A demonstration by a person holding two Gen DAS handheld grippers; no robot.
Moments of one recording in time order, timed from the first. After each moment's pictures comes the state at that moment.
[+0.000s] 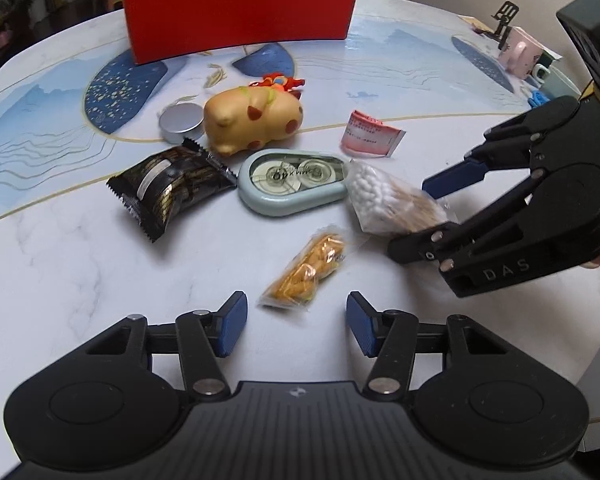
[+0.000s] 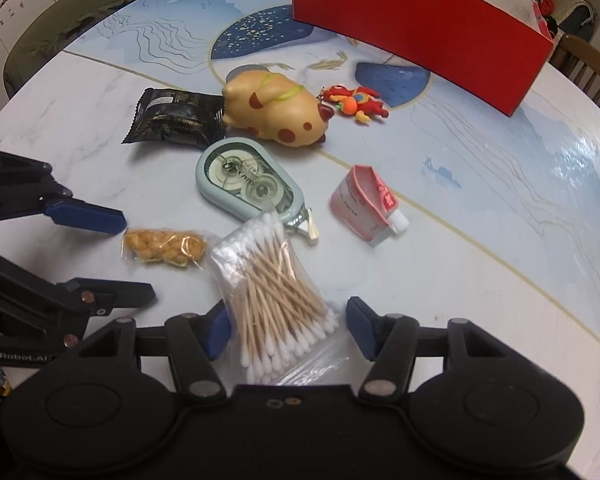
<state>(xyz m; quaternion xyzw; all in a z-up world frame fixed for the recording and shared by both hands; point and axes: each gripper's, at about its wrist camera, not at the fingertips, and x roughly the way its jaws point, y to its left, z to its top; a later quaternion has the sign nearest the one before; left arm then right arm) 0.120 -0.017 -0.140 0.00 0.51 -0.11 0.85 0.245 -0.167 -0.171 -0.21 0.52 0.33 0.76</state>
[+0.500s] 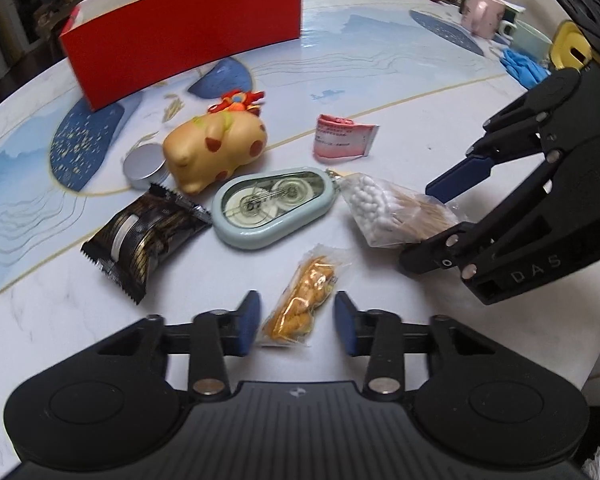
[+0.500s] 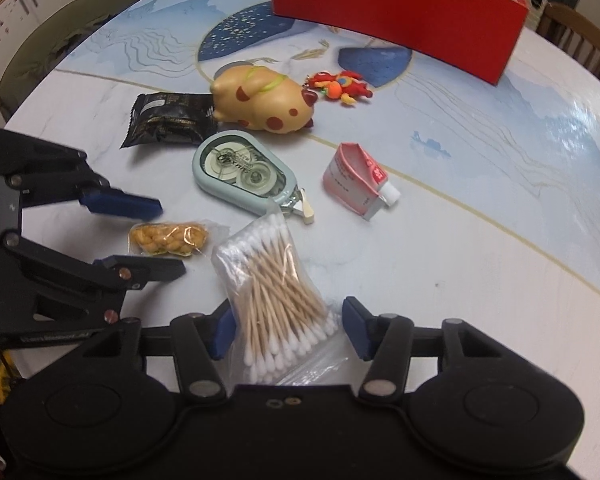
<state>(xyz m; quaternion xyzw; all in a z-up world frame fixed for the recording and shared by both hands) 0.135 -0.036 -0.142 0.08 0.50 -0.16 0.85 0.244 -0.179 -0.168 -0.17 0.54 0.32 0.76</state>
